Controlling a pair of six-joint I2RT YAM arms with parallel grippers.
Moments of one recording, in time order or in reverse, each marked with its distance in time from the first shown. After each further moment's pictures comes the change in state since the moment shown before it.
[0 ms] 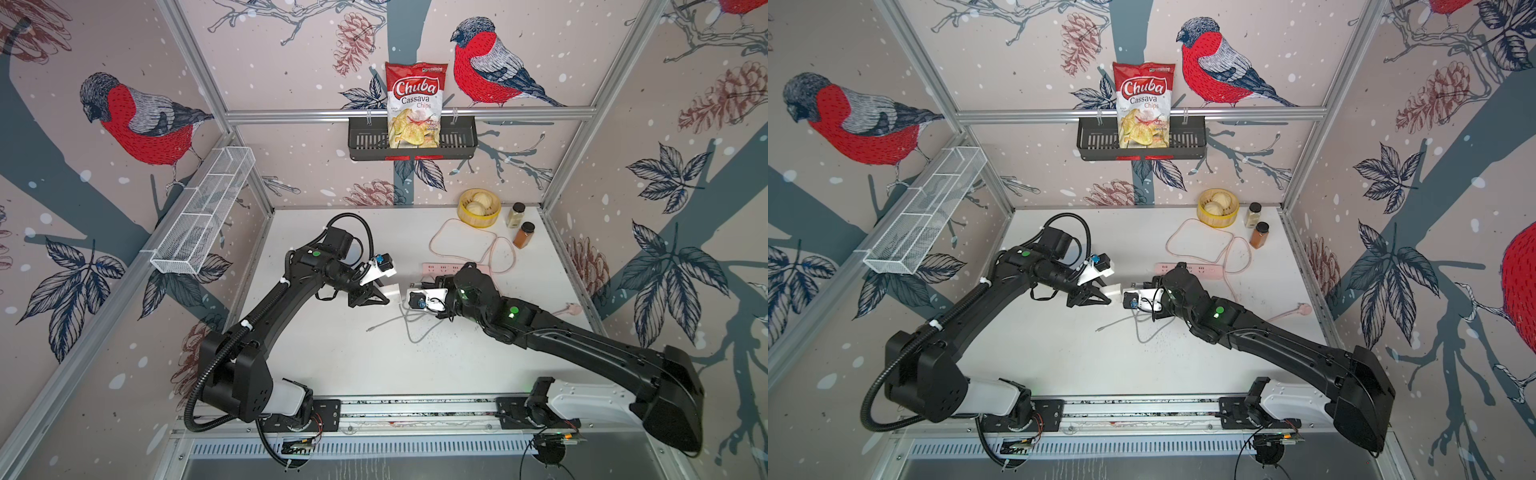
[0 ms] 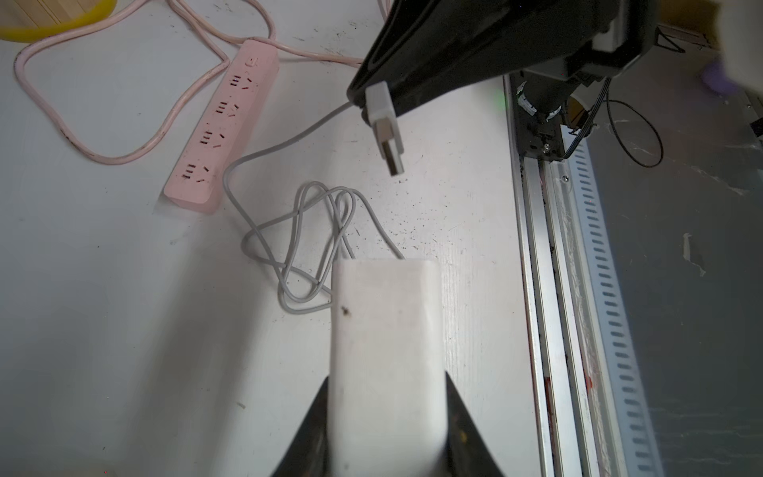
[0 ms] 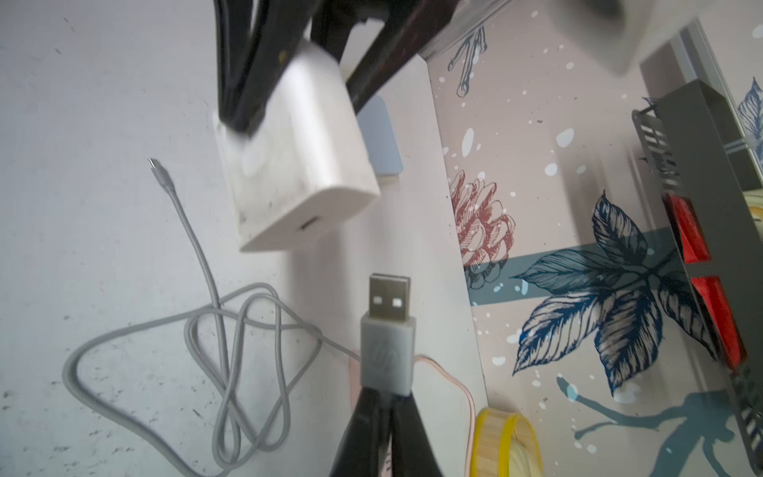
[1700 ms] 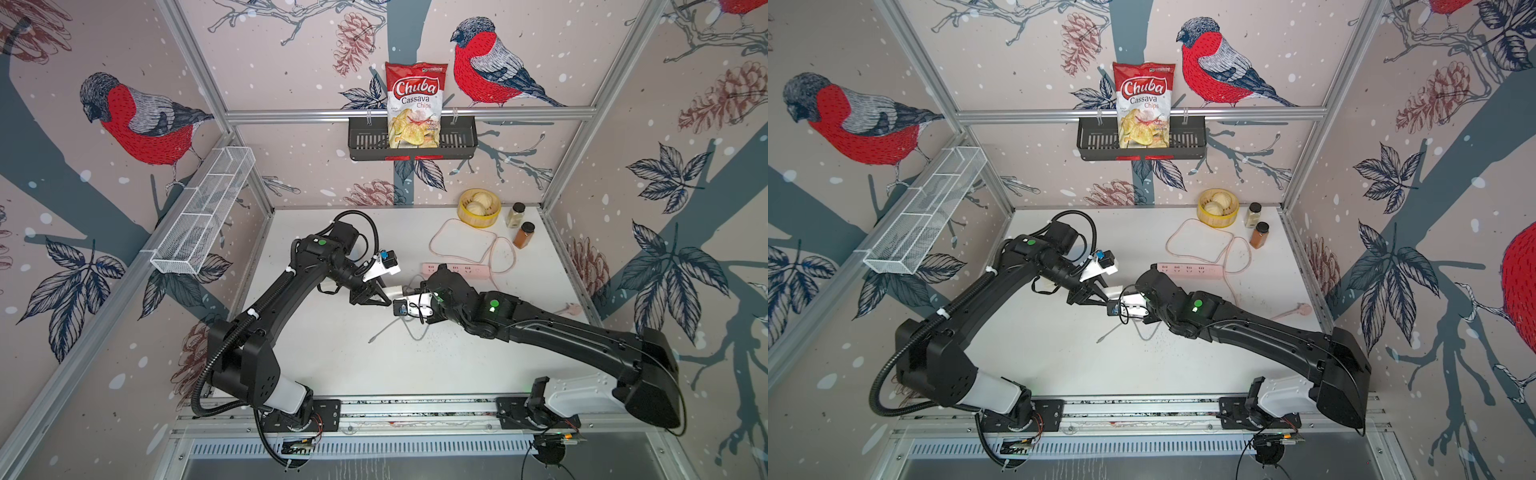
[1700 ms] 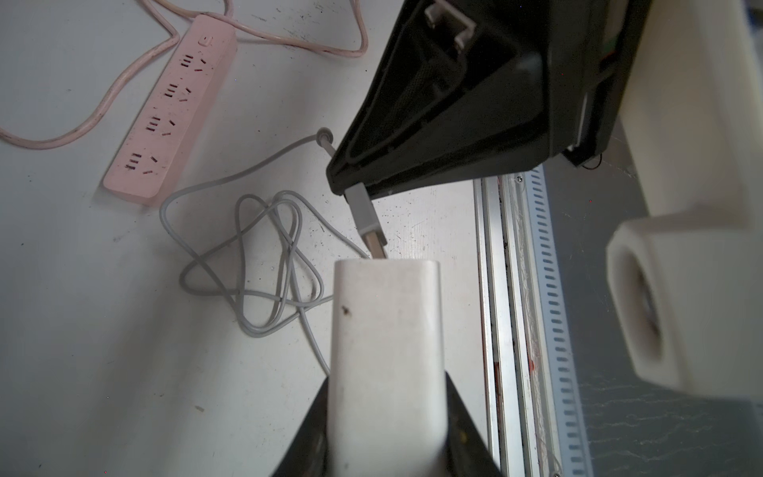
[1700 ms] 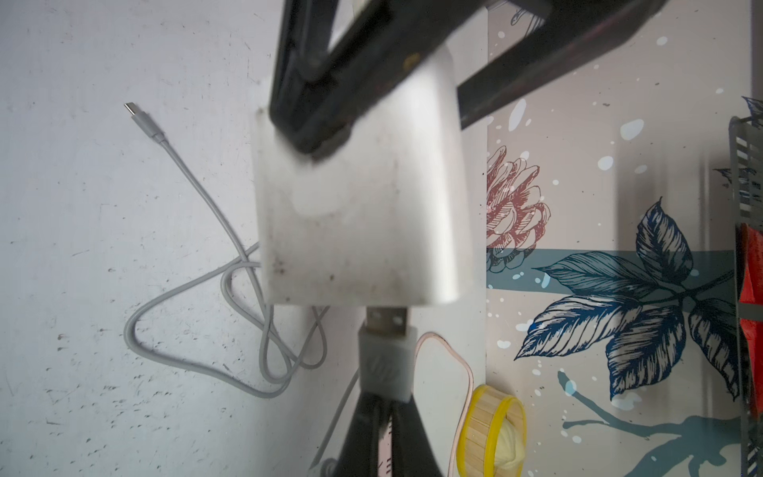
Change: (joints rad) left arm -0.021 0.084 0.136 -0.190 0.027 0.014; right arm 0.124 0.135 0.169 -0.229 0.190 -0.006
